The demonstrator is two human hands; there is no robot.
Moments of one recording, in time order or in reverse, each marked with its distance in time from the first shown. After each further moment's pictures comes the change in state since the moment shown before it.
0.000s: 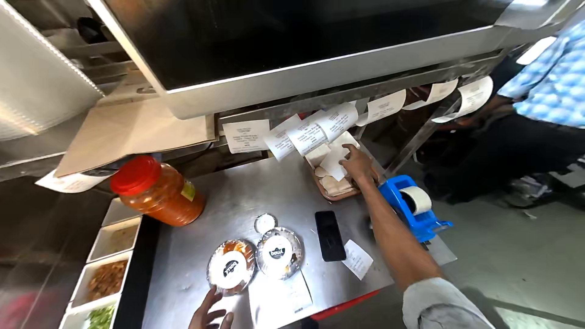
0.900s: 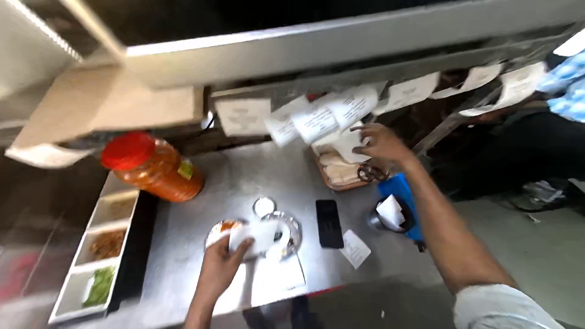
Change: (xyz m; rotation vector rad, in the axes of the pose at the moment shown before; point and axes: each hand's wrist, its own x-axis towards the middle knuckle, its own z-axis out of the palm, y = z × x) left_hand 0.108 0.050 0.032 -0.089 -0.113 -0.177; right_hand 0.015 -0.012 -0.084 0.062 -0.320 -0.496
